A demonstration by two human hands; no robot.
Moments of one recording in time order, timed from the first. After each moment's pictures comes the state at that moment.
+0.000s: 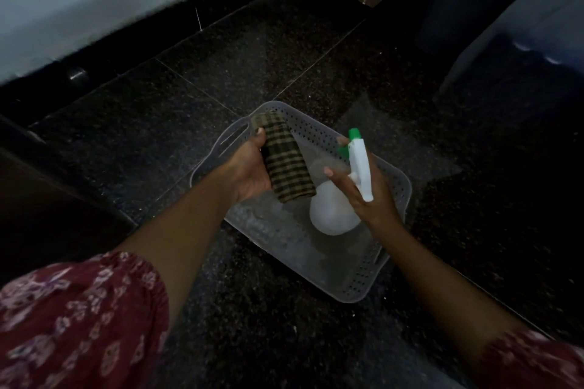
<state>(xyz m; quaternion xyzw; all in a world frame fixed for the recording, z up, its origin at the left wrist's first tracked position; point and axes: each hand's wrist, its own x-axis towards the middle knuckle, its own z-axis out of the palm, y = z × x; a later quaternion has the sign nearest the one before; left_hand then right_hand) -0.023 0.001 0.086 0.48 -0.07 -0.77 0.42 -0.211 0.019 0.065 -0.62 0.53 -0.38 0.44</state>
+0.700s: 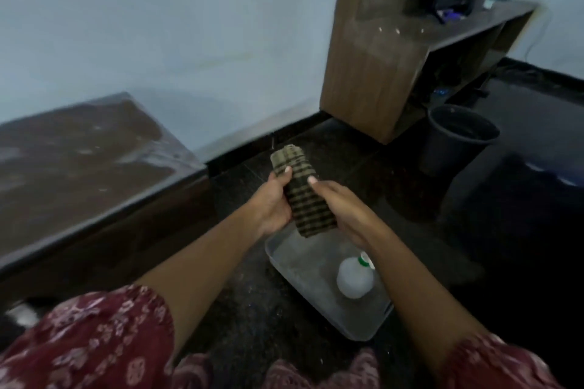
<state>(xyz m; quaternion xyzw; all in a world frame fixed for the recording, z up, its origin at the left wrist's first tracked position) 0.030 0.110 0.320 0.40 -0.14 -0.68 0.60 -0.093 0.090 0.332 -0.57 0.51 -0.24 0.60</state>
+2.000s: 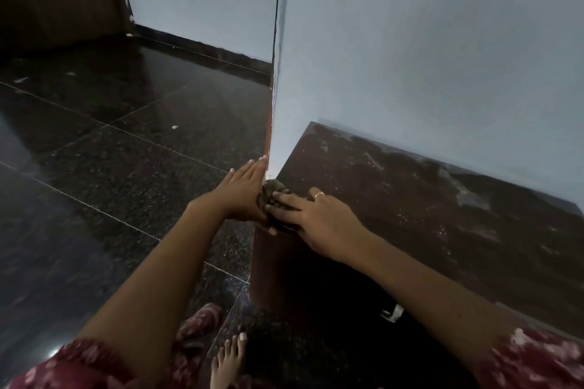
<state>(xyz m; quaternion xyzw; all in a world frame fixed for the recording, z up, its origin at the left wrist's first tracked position) 0.389 0.642 0.371 0.96 -0.19 -0.15 0.15 0.330 0.475 0.380 -0.96 -0.28 0.01 -0.04</state>
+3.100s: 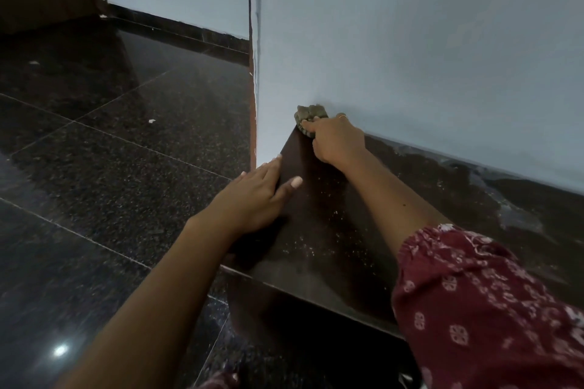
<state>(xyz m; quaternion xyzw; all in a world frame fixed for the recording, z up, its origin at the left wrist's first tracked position) 0.448 0.584 0.356 0.95 -0.17 -0.15 0.23 0.516 0.428 0.383 -1.00 -0.01 0.00 0.00</state>
